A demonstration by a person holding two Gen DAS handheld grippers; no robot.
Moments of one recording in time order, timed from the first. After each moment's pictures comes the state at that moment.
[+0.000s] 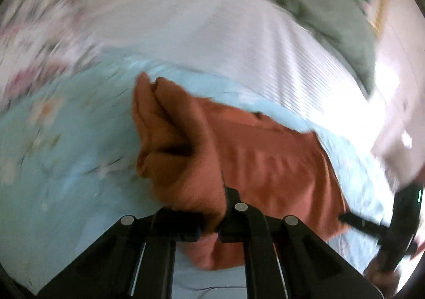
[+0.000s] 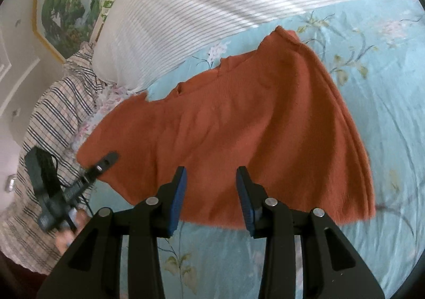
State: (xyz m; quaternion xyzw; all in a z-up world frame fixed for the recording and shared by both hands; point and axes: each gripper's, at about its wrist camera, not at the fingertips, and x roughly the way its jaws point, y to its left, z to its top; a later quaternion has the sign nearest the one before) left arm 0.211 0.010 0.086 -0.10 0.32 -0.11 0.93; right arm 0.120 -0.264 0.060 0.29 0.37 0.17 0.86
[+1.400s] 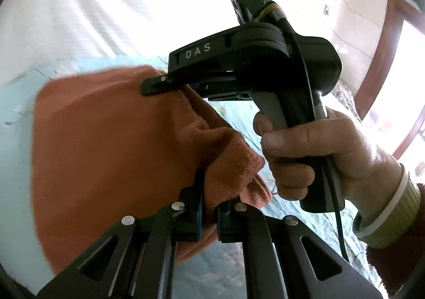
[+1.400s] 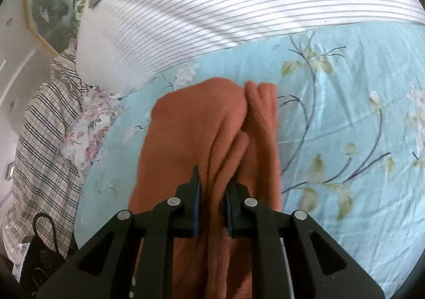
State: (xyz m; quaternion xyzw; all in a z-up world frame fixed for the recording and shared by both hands) left arm 0.213 -0.212 0.036 0.02 0.38 -0.34 0.86; right arm 0.244 -0.345 0.061 0.26 0.41 0.19 0.85
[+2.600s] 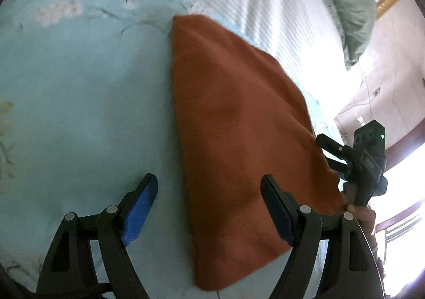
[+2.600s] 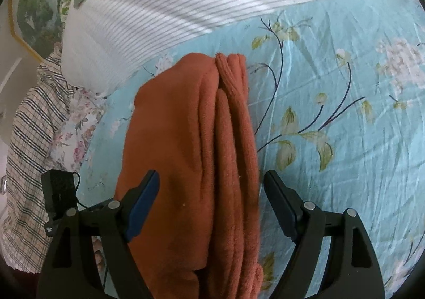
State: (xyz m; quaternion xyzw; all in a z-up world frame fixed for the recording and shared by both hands) left arm 0.312 -0.017 -0.010 -0.20 0.48 -0.25 0.81; right arm 0.216 -0.346 0.038 0.27 0.44 0.15 0.85
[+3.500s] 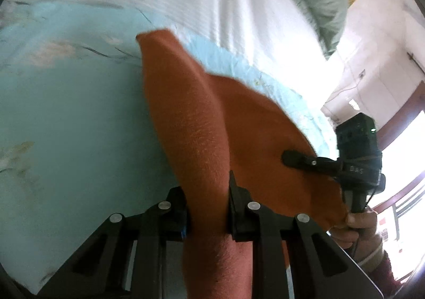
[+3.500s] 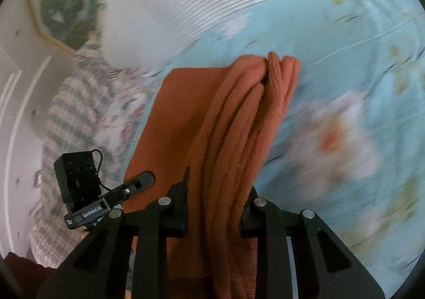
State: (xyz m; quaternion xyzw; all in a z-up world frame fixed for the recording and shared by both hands) left arm 0.277 -0.001 0.037 -0.15 0.44 -0.29 0.84; right arm 0.173 -0.239 0.052 0.33 0.43 0.26 0.80
